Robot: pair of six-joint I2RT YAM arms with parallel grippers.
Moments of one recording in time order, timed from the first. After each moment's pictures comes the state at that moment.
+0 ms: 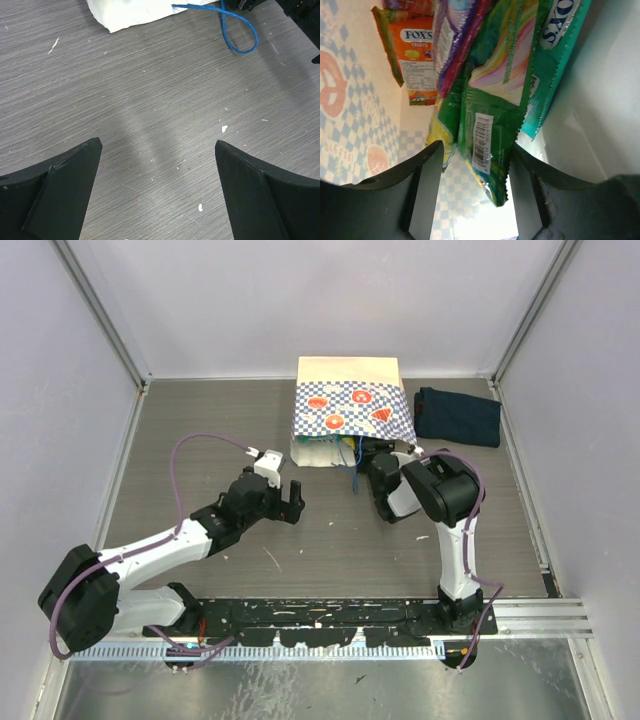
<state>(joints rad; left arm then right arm) -0.75 1.19 0.60 0.08 -0.16 -0.32 0.44 2.11 0.73 1.26 0.34 1.52</state>
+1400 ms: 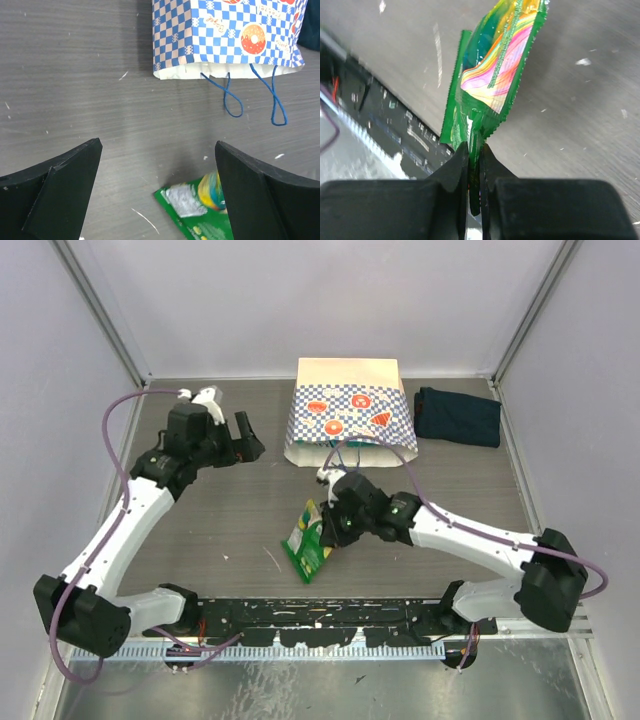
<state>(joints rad) -0.36 1.19 1.13 -0.50 0.04 -0.43 0.87 1.31 0.89 -0.43 -0.14 0.55</state>
